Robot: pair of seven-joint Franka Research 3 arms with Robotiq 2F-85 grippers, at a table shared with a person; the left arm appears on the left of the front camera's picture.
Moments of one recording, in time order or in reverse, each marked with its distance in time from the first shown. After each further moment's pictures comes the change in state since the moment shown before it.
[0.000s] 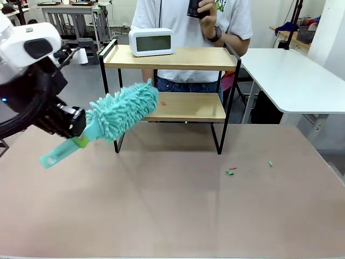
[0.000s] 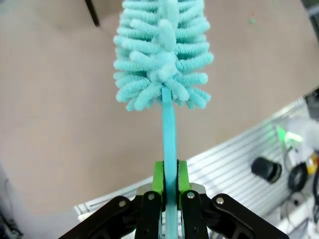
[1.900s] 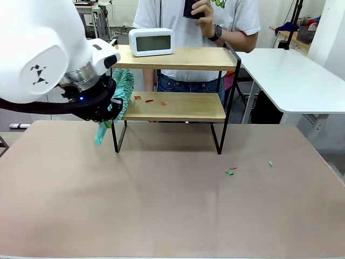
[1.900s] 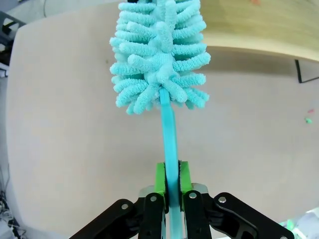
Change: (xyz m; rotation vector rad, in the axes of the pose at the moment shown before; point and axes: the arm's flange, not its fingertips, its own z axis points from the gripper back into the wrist) left arm 0.095 0.000 -0.086 0.263 -0.124 0.296; right arm 0.000 0.000 0.000 0.000 0.000 0.000
